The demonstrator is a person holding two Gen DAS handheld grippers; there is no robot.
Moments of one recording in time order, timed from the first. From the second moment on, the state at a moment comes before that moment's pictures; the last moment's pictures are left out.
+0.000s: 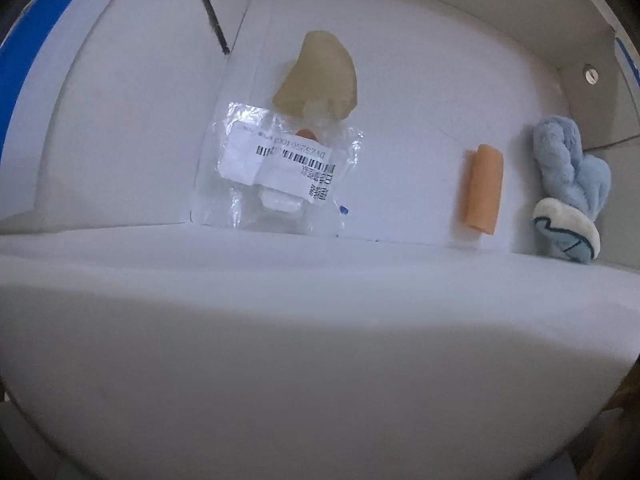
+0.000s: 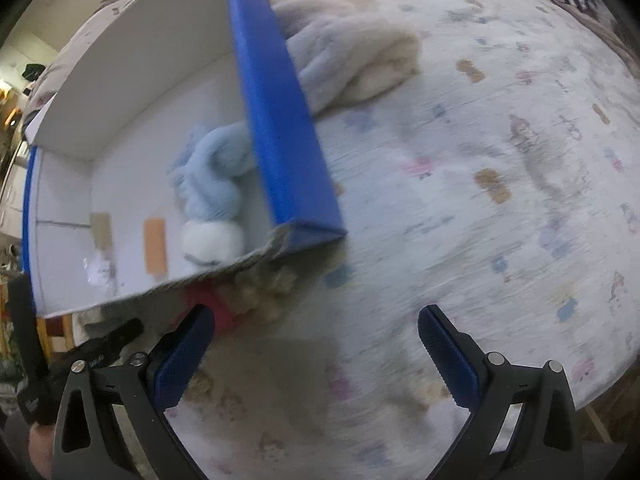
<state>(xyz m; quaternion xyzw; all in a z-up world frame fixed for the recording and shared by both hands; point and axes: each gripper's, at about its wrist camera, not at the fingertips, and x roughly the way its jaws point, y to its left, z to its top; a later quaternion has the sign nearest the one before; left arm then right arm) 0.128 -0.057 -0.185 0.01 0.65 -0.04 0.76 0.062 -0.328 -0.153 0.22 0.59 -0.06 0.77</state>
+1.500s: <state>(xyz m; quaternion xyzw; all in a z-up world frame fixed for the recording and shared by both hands) 0.055 0.015 -0.107 0.00 0.58 0.01 0.82 0.008 -0.276 -0.087 0.18 0.50 0.05 0.85</state>
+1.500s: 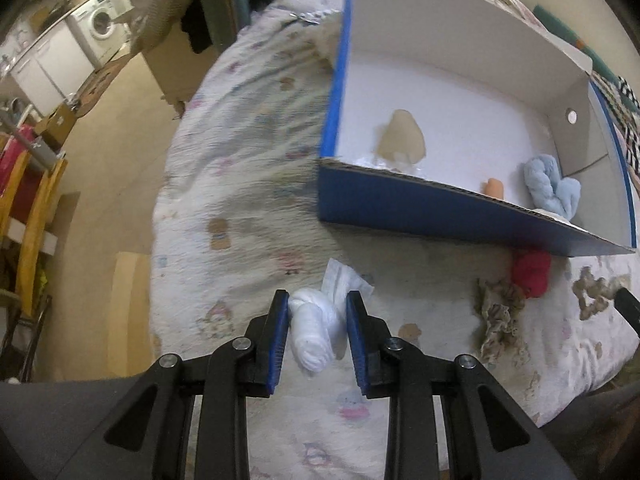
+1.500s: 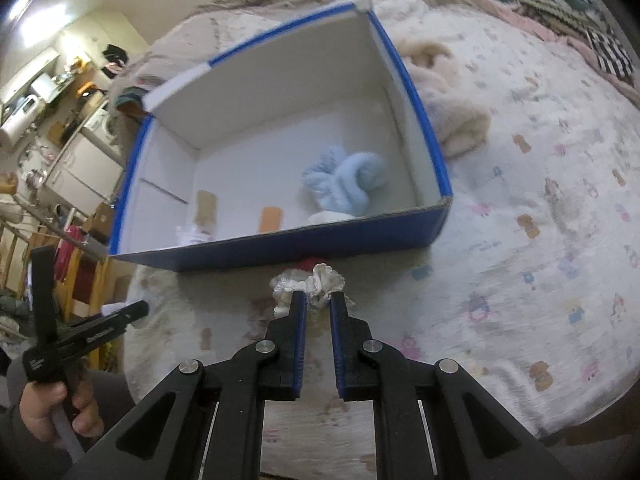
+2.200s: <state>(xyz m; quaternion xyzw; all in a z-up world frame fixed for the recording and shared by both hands) 0.064 0.013 -0.021 -0.01 0.46 0.04 0.89 0.001 -0.266 0.011 0.17 0.29 0.11 0.93</state>
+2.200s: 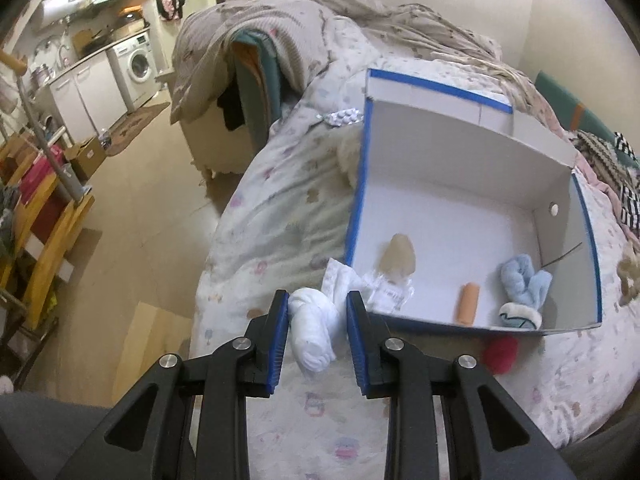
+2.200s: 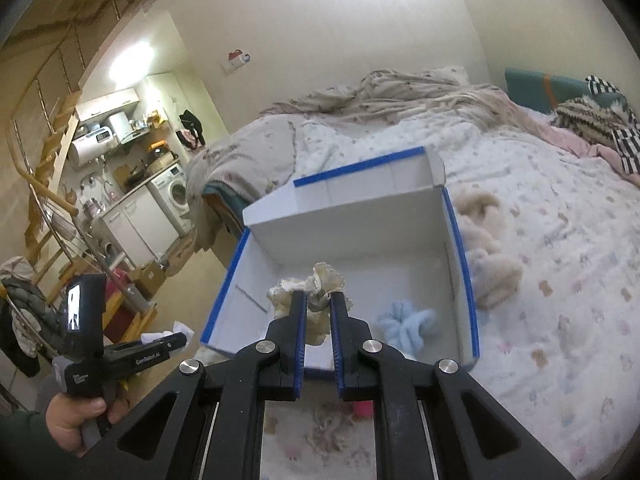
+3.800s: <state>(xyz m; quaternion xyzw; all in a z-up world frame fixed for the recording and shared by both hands) 0.163 -0.063 -0.066 0.04 0.48 -0.05 0.88 0.123 -0.274 -0.057 0.15 0.42 0.07 0.89</state>
